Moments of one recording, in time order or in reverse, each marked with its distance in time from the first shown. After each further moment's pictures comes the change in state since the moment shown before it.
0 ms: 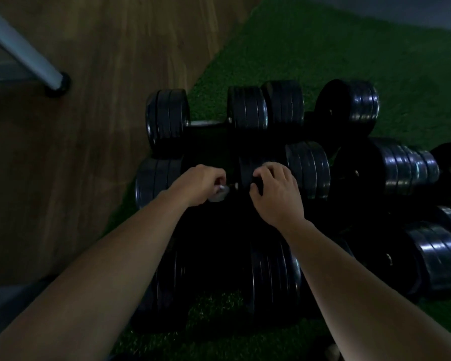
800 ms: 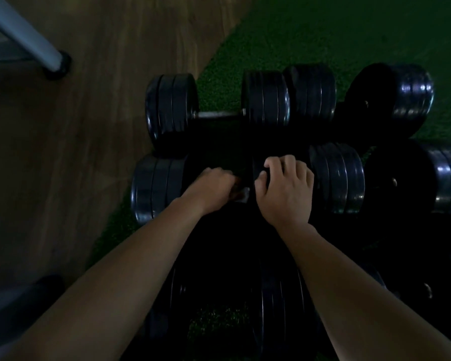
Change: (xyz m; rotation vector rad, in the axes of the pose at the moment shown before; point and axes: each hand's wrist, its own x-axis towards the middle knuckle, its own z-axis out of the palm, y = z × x) left_hand 0.039 0.000 0.017 0.127 -0.026 0.041; right_hand 0.040 -0.001 0.038 -0.099 0.171 0.038
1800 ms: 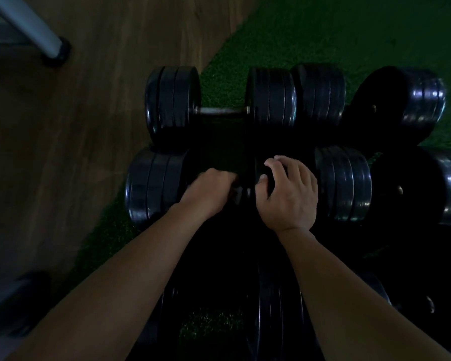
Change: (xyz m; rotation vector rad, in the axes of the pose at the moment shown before) left_hand -0.005 0.000 0.010 -0.228 0.050 -0.208; right_hand 0.000 0.002 0.009 0.085 0.056 0.012
